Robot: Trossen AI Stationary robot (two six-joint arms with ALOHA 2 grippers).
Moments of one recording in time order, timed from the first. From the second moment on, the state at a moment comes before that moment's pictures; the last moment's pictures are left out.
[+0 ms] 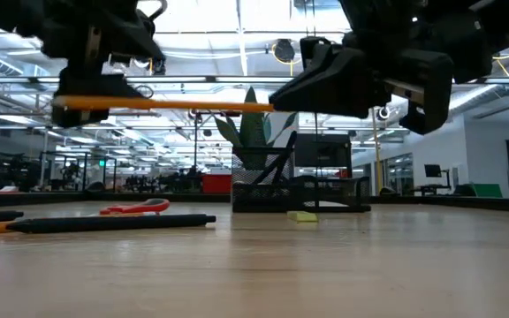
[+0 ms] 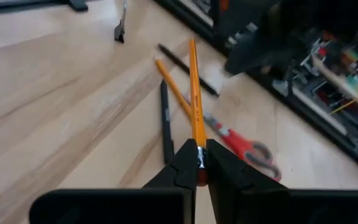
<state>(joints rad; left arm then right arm) -0.41 1.35 0.63 0.15 -0.12 -1.16 0.31 1.69 0.67 0.67 0.13 -0.51</state>
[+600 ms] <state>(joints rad) -0.45 1.47 0.63 0.23 -0.10 -1.21 0.31 1.69 0.67 0.67 0.13 -0.51</state>
